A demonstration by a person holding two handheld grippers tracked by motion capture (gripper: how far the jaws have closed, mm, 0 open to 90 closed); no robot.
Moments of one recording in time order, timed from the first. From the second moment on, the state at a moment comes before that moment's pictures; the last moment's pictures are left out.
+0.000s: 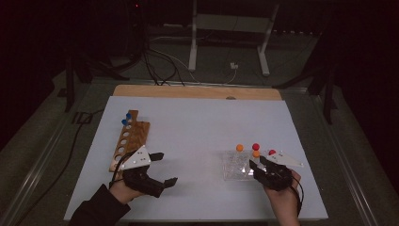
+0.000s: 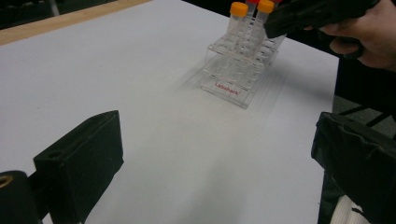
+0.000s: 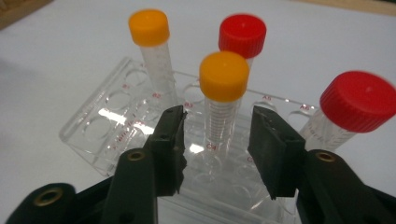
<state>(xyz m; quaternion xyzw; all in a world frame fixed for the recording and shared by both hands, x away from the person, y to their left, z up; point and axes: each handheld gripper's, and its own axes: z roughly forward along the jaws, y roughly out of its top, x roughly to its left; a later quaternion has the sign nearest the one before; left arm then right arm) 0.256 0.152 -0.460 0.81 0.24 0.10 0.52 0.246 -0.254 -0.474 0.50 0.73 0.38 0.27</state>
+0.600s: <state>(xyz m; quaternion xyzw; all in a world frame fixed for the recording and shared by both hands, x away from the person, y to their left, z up) 0.257 0.151 -0.460 0.81 0.24 0.10 0.52 0.255 -0.252 -0.476 0.50 0.74 0.37 0.27</state>
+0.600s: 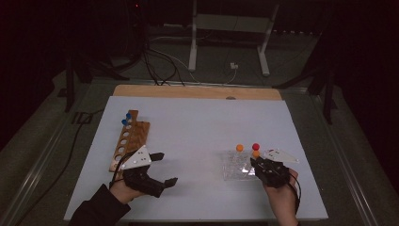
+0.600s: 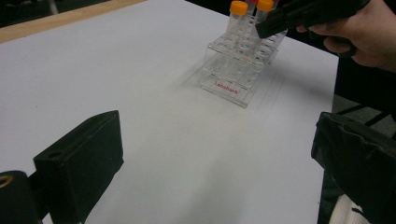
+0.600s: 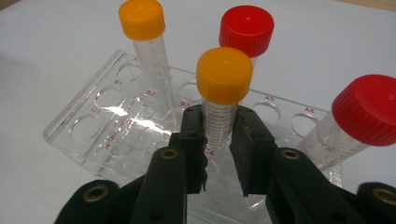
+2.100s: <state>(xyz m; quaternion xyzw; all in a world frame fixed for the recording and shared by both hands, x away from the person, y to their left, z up) 0.247 0.141 -0.436 0.81 0.20 0.09 0.54 0.215 -0.185 -0.427 0.36 0.78 0.46 0.23</state>
